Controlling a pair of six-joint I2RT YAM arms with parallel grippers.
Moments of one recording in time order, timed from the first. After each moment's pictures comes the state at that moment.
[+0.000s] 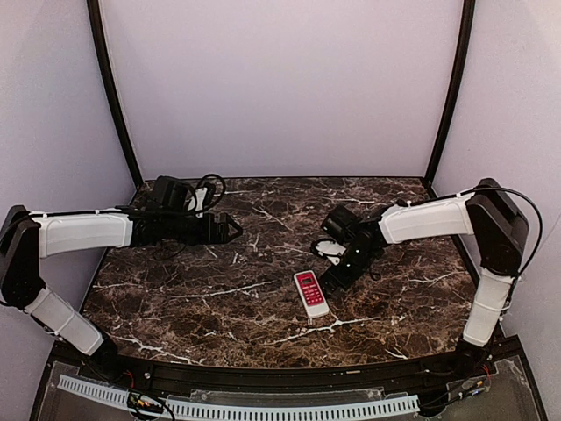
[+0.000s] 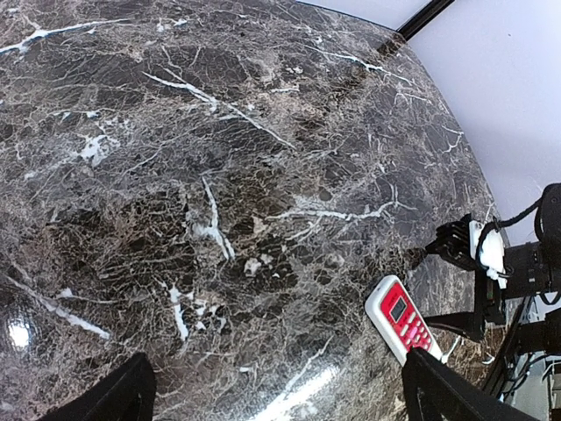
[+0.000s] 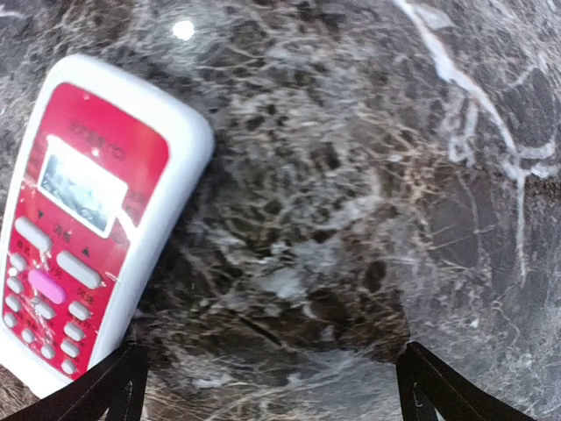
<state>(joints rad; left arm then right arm) -0.53 1.47 0.90 -0.10 0.27 -0.44 0.78 1.84 1.15 -0.63 -0.01 -0.02</state>
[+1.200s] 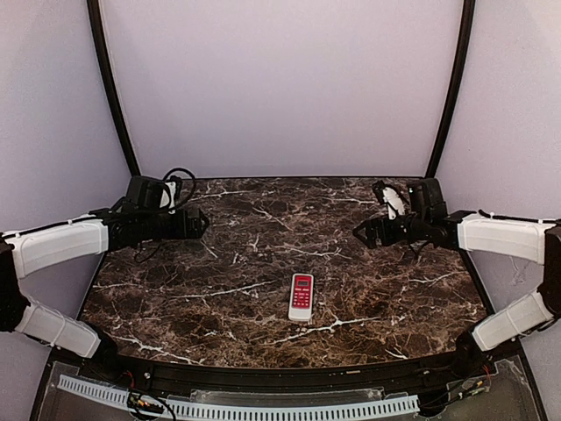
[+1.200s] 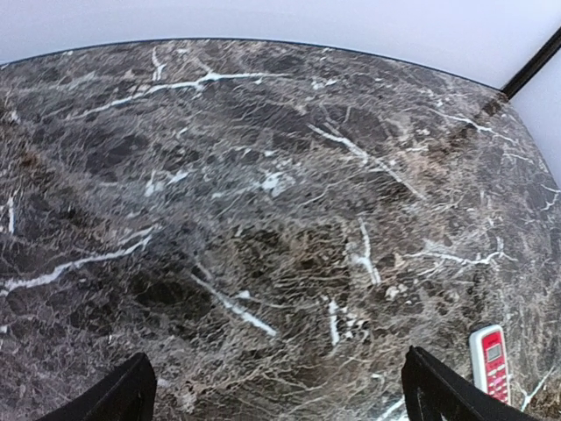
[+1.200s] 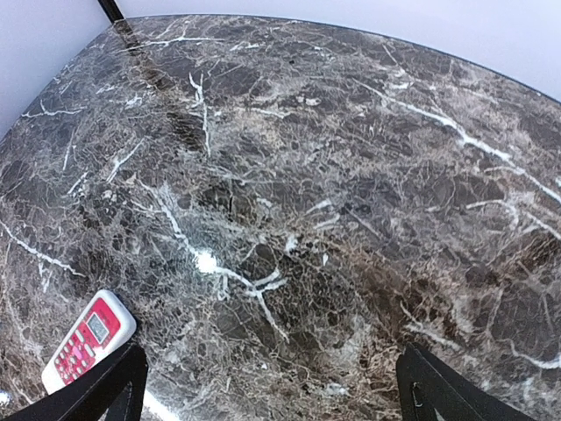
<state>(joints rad) -0.45 1.29 0.83 -0.19 -0.03 -0.35 0.42 1.35 0.78 -0.08 -0.24 0.05</state>
